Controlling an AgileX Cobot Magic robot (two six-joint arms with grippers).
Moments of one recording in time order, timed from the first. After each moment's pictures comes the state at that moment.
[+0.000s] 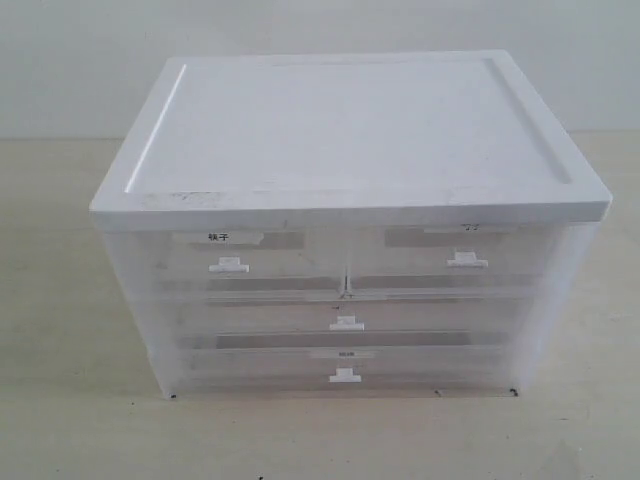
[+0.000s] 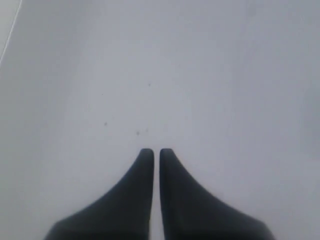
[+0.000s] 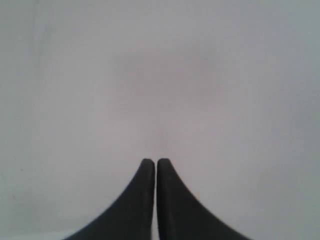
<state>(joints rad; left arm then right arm) 0.06 0.00 0.00 -0.04 -0.44 -0.21 0.00 0.00 0.00 -0.05 -0.46 0.23</state>
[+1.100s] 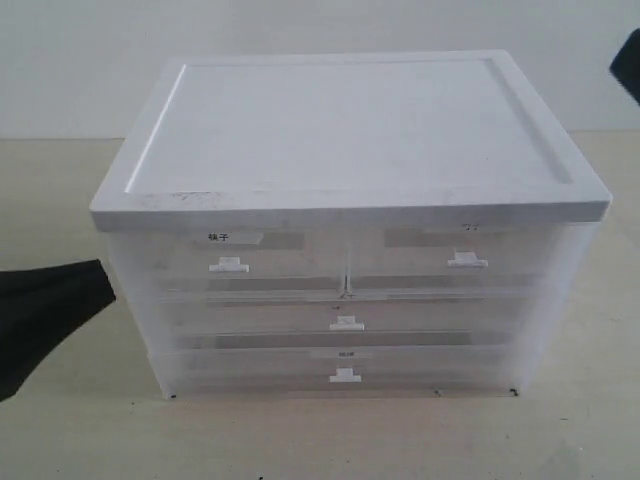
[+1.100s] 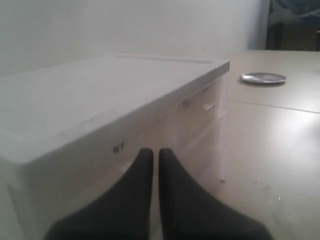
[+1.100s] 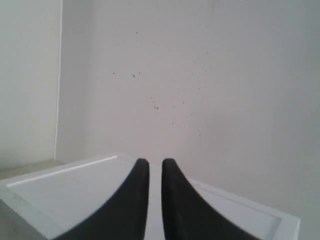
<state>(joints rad) 0.06 0.96 -0.09 1.14 -1.18 -0.62 0.00 0.72 -0.30 -0.92 -0.92 0.76</state>
